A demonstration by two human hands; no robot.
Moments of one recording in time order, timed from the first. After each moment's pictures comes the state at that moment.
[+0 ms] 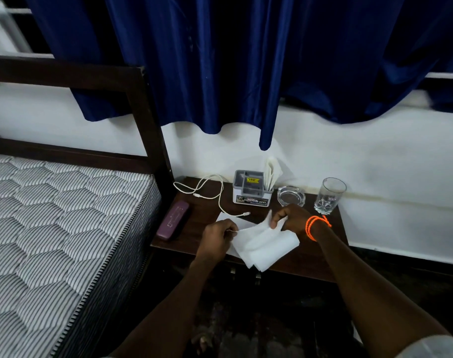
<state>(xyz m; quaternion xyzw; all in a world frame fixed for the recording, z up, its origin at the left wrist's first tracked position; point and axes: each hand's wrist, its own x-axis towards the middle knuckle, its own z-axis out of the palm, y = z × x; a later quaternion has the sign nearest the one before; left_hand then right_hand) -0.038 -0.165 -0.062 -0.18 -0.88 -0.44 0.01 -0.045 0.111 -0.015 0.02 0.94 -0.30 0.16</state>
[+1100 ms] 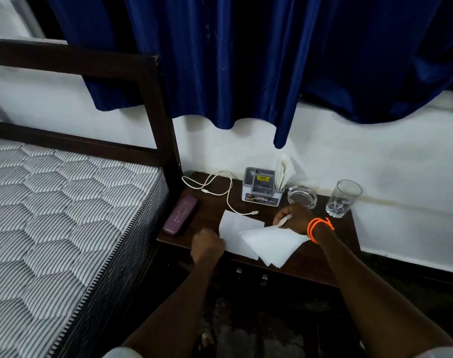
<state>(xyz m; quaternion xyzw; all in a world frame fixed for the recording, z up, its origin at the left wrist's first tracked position) -0.046 -0.184 -0.086 0.15 -0.92 -0.35 -0.11 -0.064 0.096 -0.034 0.03 0.94 -0.32 0.13</state>
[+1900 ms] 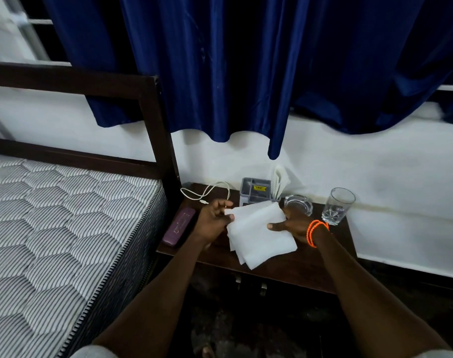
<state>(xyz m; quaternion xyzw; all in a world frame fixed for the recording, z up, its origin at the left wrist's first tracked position) -0.085 -0.179 -0.021 -0.06 -0.69 -0.71 -0.11 -0.057 0.089 -0.014 0.07 0.76 -0.62 0.18</state>
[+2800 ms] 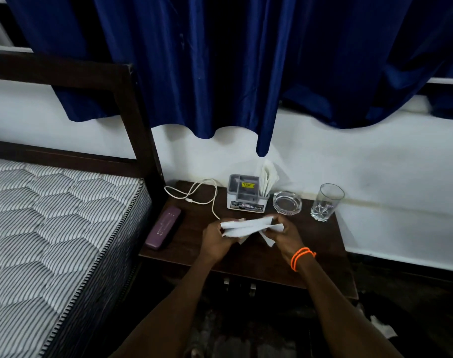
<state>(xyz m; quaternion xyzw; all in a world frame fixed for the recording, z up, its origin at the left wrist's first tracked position) -0.072 -0.137 -0.087 -0.11 -0.78 -0.61 -0.03 -0.027 0.071 -0.072 0.12 0.72 -0.68 -0.08</state>
